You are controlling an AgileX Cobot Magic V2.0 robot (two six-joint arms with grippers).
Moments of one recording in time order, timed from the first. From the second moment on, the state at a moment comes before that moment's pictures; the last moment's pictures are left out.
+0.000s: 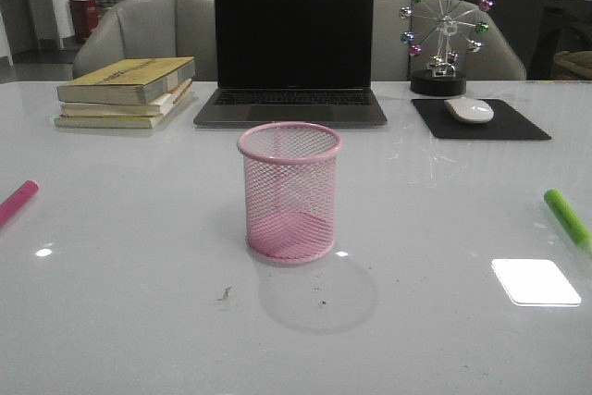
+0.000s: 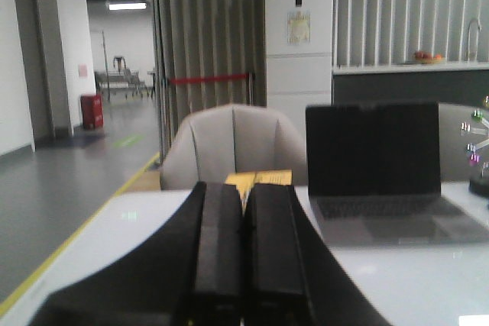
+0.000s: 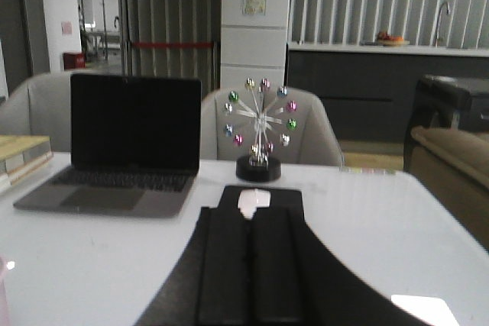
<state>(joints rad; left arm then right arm) -0.06 0.00 -0.21 -0.07 0.06 0.10 0.01 -0.01 -0.22 0.03 0.12 0.00</state>
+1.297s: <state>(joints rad) -0.06 0.76 -0.73 -0.08 0.76 0.10 0.01 0.91 -0.72 0.04 0.83 0.00</state>
